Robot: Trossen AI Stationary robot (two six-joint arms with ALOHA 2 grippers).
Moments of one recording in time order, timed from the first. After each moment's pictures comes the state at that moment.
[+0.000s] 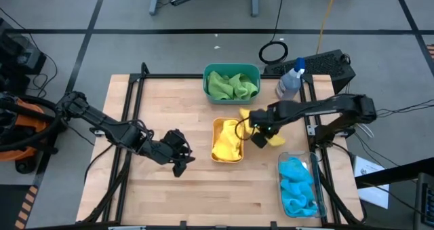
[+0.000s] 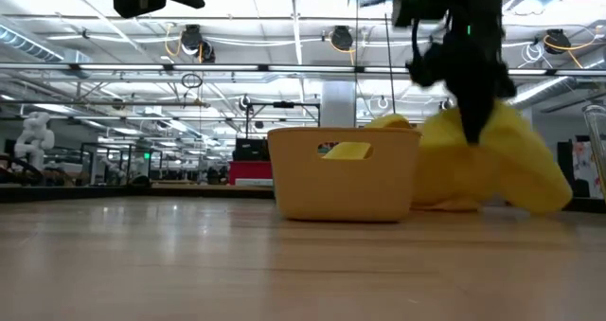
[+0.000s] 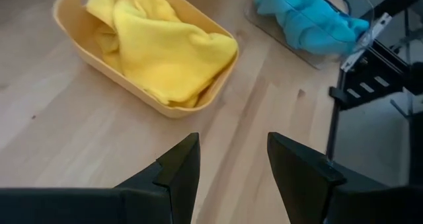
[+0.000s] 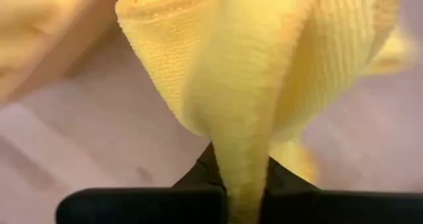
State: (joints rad) left arm -0.46 1.28 1.07 -0.55 -0.34 -0.91; right arm -0.03 1.49 1.07 -1.07 0.01 0.75
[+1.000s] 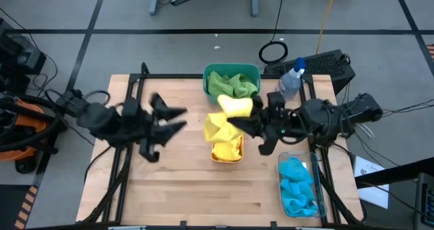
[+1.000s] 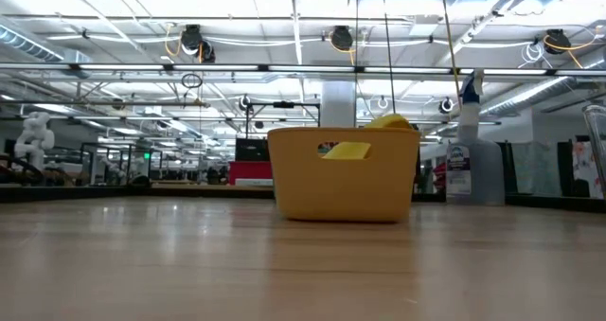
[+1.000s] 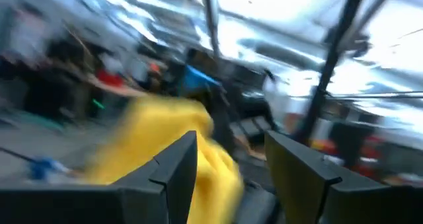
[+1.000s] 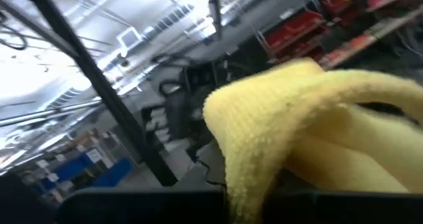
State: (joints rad) left arm -0.52 1.27 1.43 0.26 -0.61 -0.12; right arm 0.35 1.40 1.57 0.08 0.41 0.54
